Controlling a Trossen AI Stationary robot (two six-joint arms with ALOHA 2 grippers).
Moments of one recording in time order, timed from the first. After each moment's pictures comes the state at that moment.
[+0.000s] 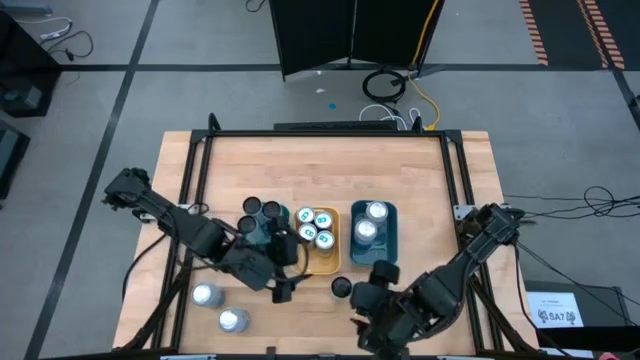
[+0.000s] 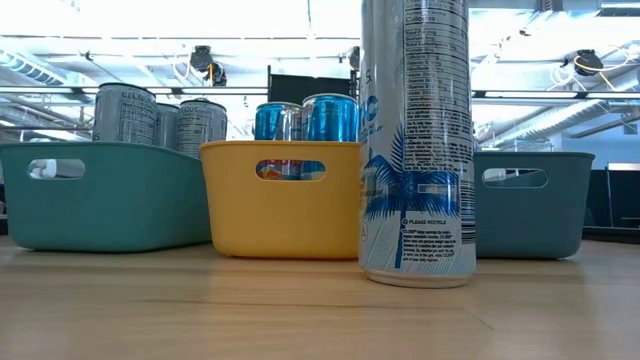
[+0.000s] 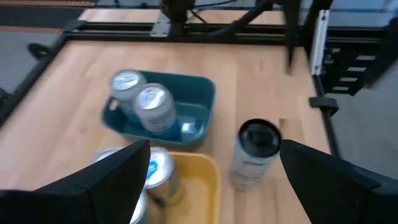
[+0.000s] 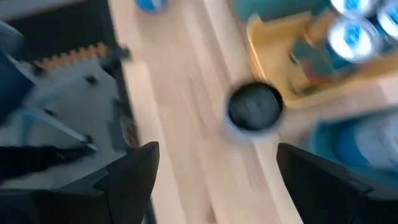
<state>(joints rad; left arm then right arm) -0.53 1.57 1.53 -0.67 -0.52 -0.36 0.71 1.97 2.10 -1.26 0.40 0.95</state>
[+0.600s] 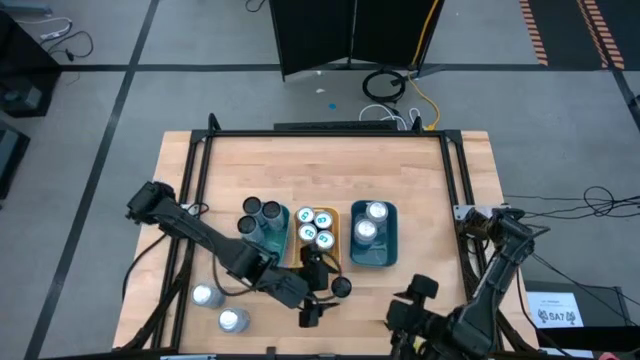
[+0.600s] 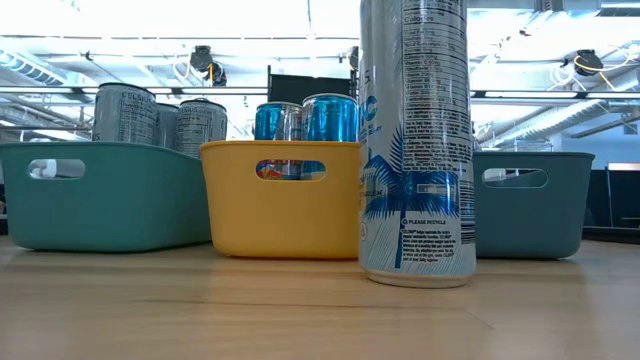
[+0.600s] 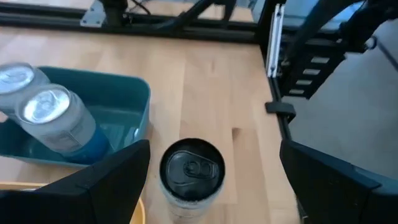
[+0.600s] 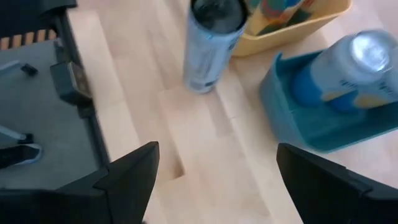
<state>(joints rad) -0.52 1.80 1.53 -0.36 -0.36 -0.36 0.92 1.97 1.98 -1.51 0.56 1.28</state>
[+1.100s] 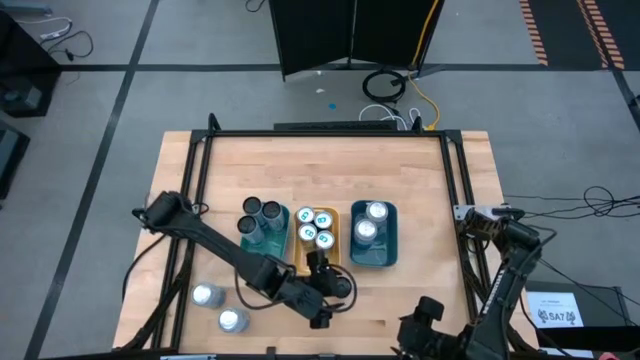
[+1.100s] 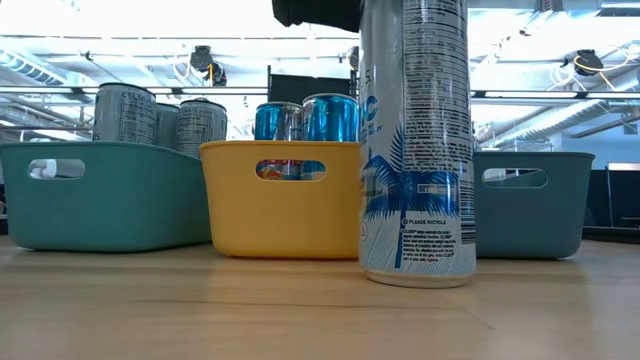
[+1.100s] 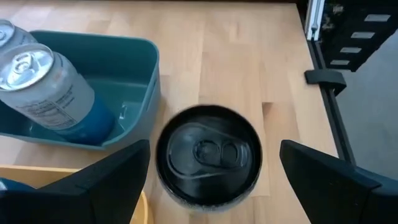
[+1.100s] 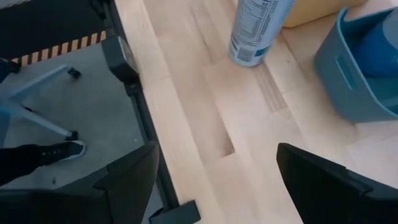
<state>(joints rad) -0.52 1.94 1.53 -0.34 -0.42 -0.36 1.04 1.97 1.84 -1.28 0.56 1.40</state>
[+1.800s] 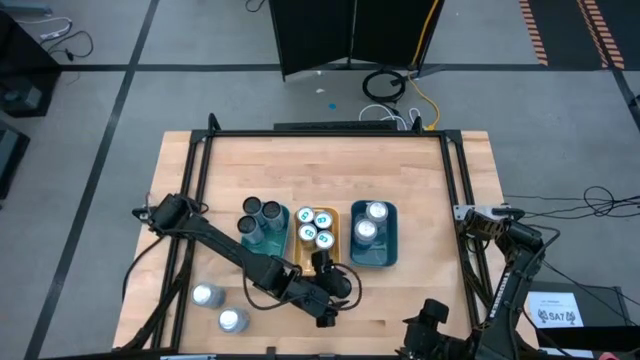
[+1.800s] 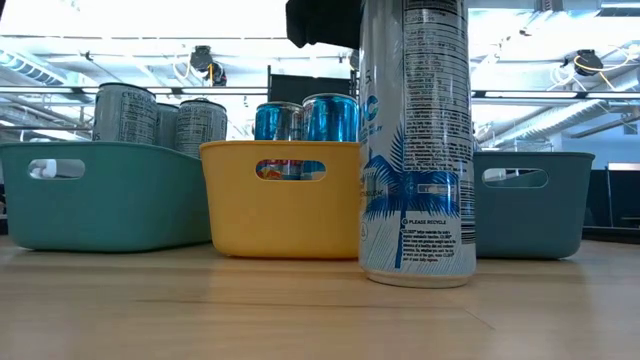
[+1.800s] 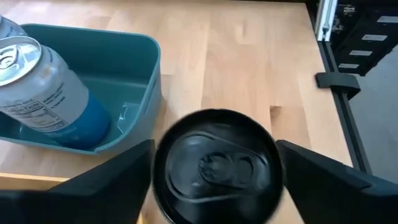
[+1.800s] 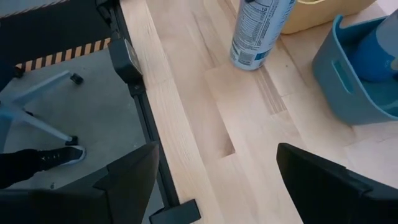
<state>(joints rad) -0.49 1.99 1.53 -0.28 -0.42 -0.36 1.08 1.97 1.84 -1.29 0.61 1.43</state>
